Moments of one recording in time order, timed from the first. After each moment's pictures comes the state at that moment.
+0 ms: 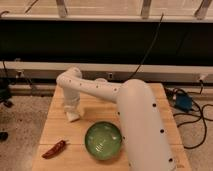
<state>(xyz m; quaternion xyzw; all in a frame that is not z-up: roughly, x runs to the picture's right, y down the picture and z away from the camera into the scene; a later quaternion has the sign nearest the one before) -0.197 0.137 0.880 -0.30 -0.27 -0.51 0.76</state>
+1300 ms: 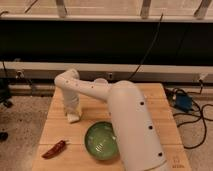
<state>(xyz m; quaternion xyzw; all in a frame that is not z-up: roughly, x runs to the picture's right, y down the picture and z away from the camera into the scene) -0.195 0.149 0.885 -0.32 -0.29 -0.55 0.72</state>
